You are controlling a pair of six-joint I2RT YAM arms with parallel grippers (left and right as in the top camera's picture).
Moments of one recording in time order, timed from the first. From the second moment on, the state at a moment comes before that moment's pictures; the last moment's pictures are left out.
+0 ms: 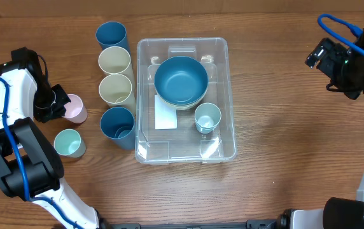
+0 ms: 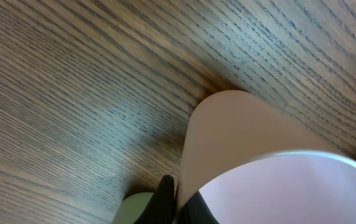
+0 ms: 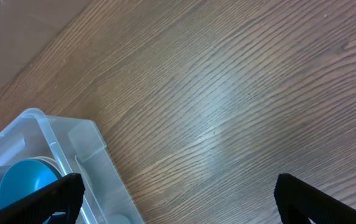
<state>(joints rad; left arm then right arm) 0.37 2.01 1.58 -1.13 -0.01 -0.28 -0.22 1.58 1.76 -1.23 -0.10 0.44</state>
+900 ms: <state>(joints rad) -0.41 1.59 2.12 -1.50 0.00 -0.29 -0.22 1.58 1.76 -1.23 -0.10 0.44</state>
